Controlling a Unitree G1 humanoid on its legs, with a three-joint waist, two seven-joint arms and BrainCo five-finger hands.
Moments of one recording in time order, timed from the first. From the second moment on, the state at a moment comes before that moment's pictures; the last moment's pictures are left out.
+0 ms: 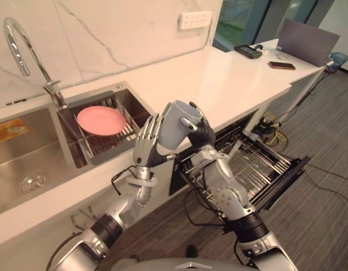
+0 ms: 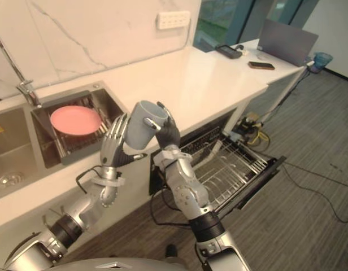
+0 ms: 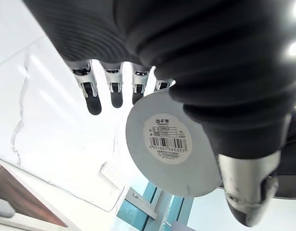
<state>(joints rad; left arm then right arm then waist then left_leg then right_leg) -0.27 0.20 -0.62 0.29 0.77 0.00 0.81 -0.29 -0.16 0.30 -0.13 0.88 -0.03 -0.25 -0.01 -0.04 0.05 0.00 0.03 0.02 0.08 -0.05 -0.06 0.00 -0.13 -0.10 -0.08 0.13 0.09</state>
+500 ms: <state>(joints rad) -0.06 0.15 -0.42 0.05 0.59 -0.23 0.80 -0.35 -0.28 -0.30 -0.19 0.81 -0.30 -0.33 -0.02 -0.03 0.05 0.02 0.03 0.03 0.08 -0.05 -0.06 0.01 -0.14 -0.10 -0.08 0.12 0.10</state>
